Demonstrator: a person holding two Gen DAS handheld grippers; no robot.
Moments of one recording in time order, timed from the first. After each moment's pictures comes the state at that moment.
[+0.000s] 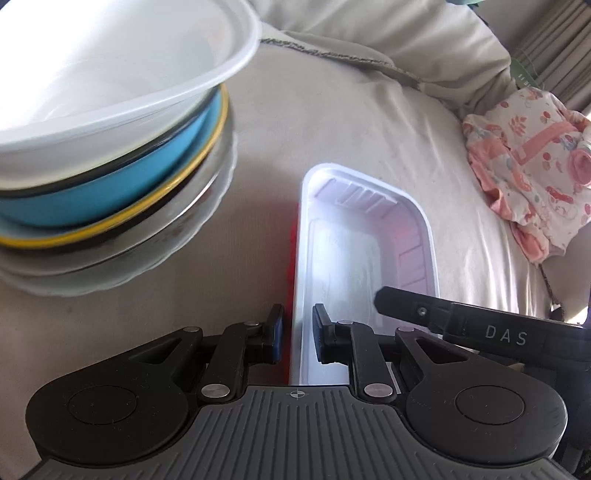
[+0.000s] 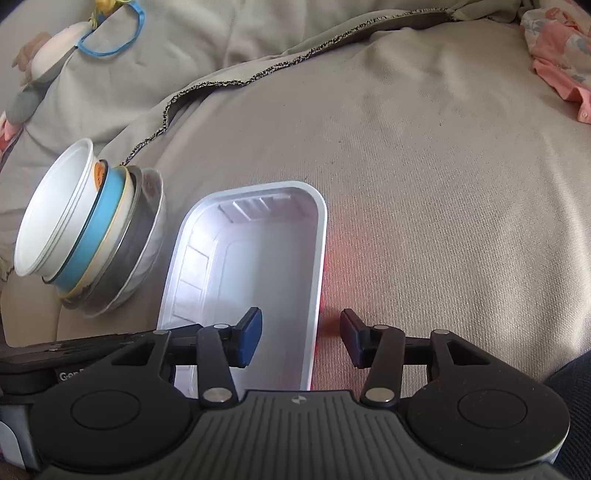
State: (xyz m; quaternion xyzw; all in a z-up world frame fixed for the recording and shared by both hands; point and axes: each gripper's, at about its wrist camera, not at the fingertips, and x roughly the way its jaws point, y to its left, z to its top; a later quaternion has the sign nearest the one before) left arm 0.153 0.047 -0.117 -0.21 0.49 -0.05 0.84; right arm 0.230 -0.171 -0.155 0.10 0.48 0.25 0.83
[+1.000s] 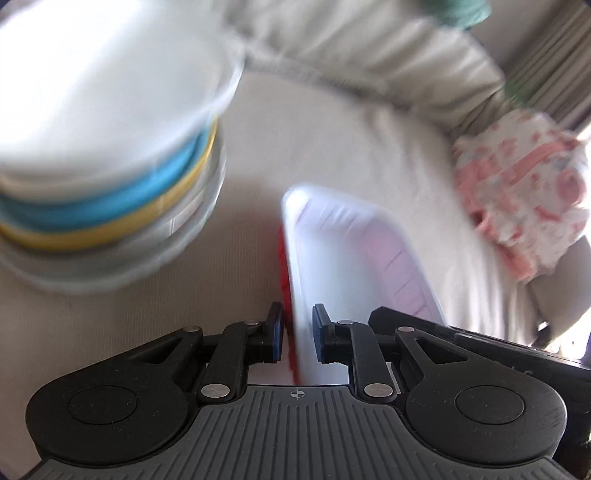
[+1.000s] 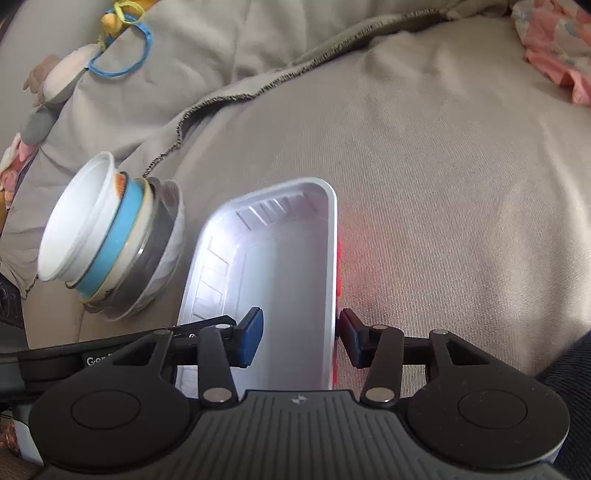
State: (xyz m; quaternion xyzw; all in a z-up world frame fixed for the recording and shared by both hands) left arm 0.138 0.043 -0.087 -0.22 0.44 -0.04 0.87; right arm 0.202 -0.178 -0.136 0.12 0.44 0.26 0.85
